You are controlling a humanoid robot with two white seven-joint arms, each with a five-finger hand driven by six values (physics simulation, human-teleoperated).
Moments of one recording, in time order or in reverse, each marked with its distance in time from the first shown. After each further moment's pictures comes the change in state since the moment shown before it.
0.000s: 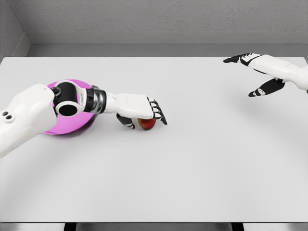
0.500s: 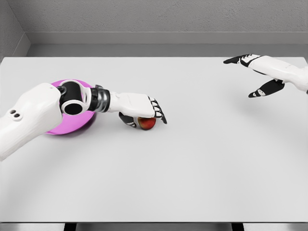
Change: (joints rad) left arm -0.008 -0.043 -0.007 0.071 -0.029 0.000 0.001; right arm 0.002 0.000 0.000 0.000 0.000 0.000 0.000
